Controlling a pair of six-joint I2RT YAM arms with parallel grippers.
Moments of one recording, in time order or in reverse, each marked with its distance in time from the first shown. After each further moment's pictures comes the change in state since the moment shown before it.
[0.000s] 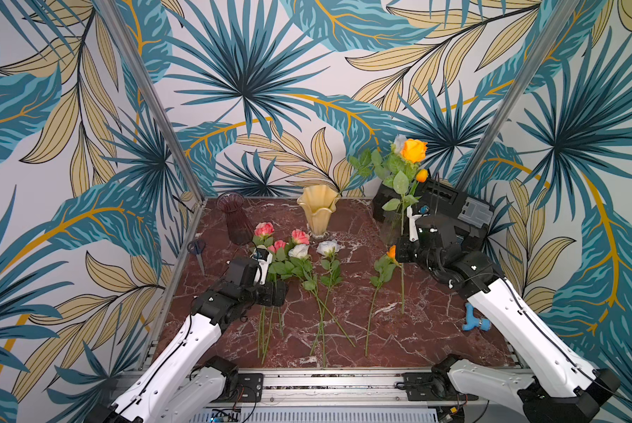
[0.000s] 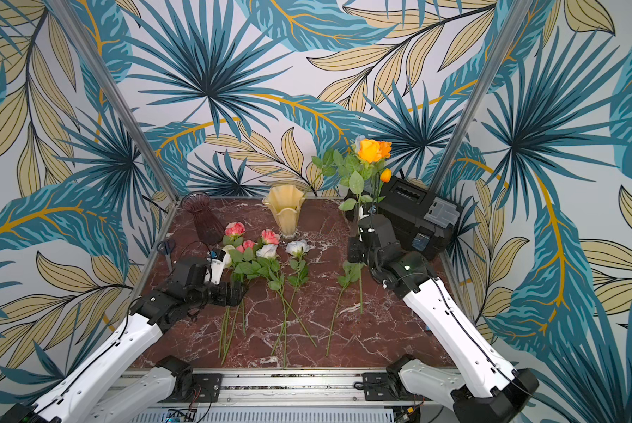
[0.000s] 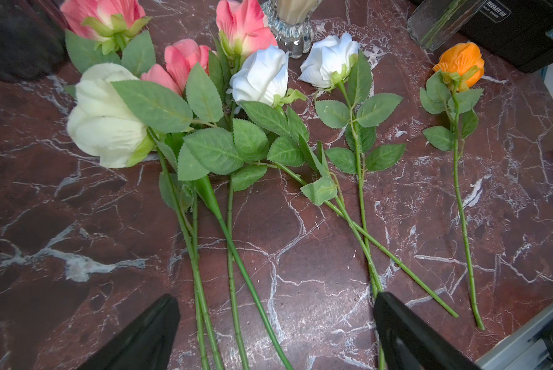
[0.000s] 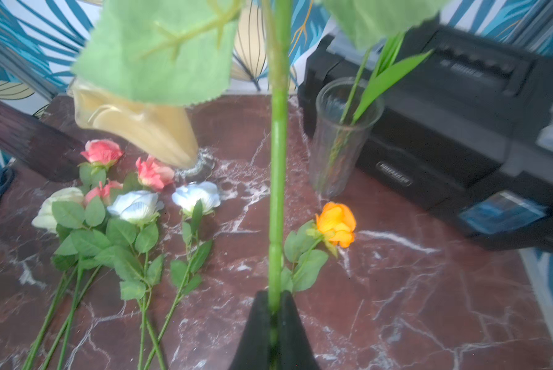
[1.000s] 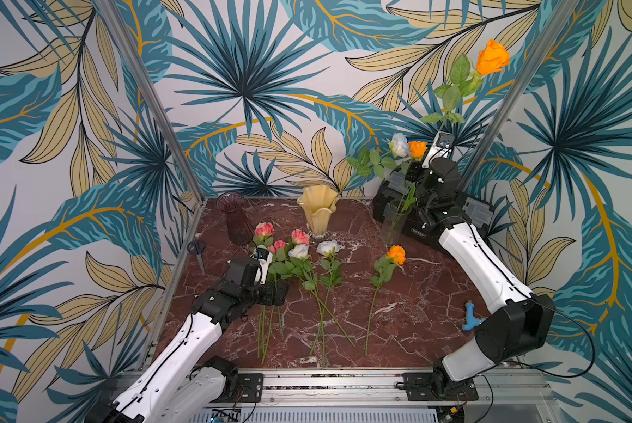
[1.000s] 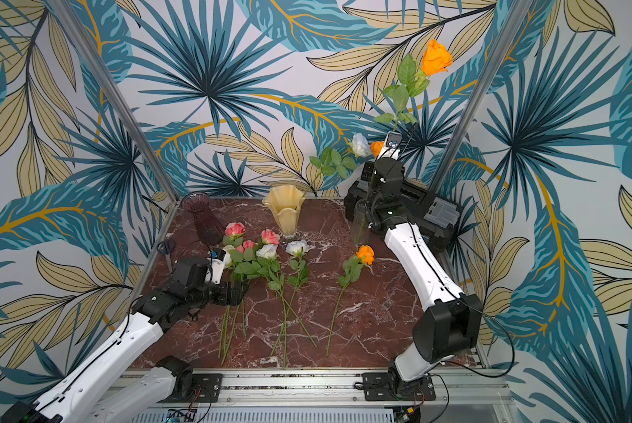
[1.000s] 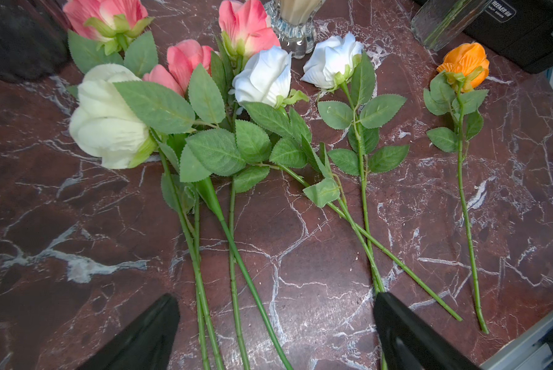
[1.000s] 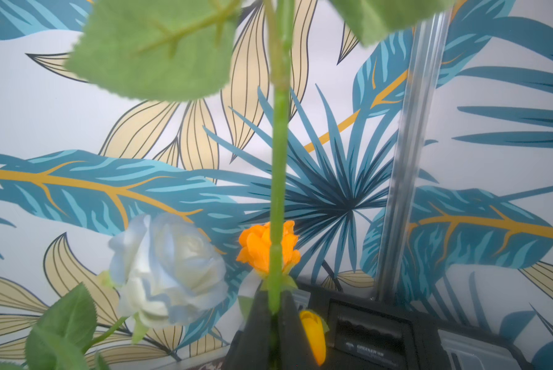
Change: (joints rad) left arm 0.000 0.017 0.000 0.005 -0.014 -0.001; right arm -0.268 0.490 0.296 0.892 0.174 -0.255
